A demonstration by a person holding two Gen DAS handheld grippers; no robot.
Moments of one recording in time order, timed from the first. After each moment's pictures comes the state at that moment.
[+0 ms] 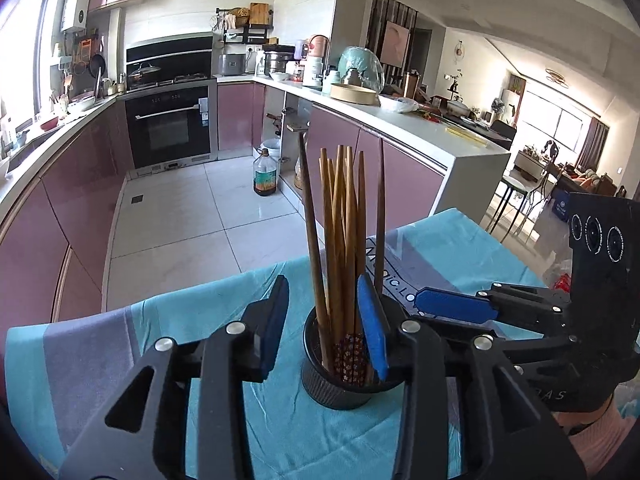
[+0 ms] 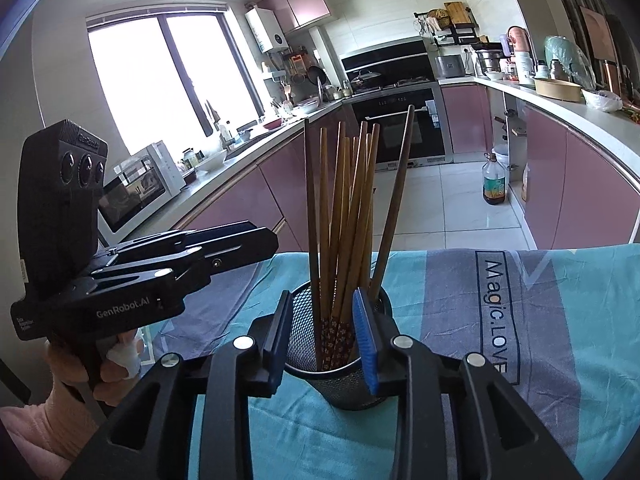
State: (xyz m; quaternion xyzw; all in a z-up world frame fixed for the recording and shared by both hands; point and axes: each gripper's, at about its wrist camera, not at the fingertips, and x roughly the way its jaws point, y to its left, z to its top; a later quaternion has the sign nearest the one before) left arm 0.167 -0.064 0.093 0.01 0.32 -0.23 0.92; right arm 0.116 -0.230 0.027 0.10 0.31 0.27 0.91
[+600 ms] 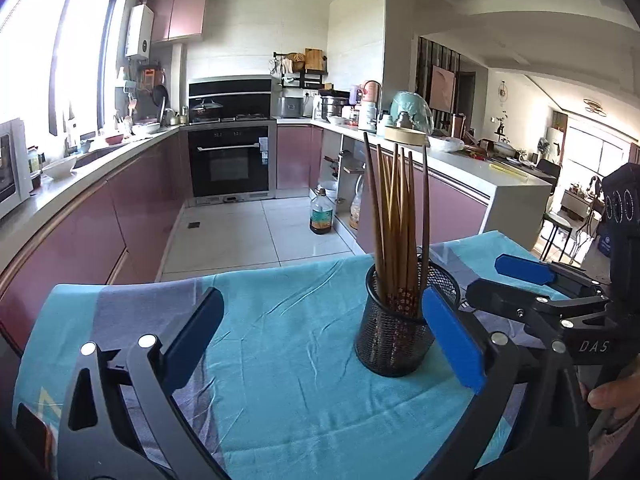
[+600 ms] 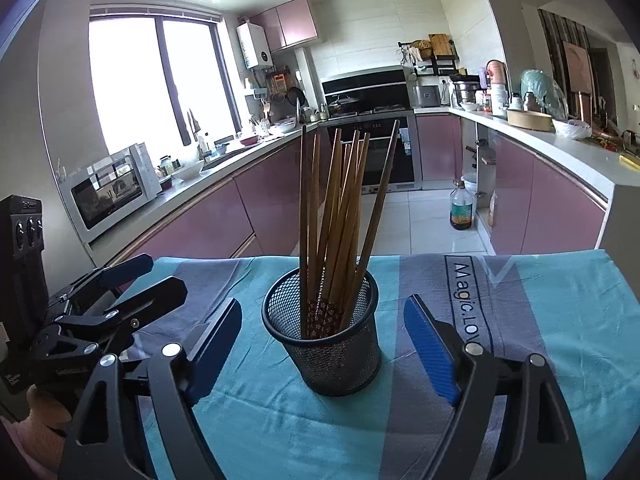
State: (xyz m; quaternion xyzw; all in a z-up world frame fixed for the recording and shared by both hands) left arm 0.077 -0.017 0.056 0.00 0.23 -0.12 0.97; right arm 0.072 -0.221 0.024 0.06 0.26 0.20 0.94
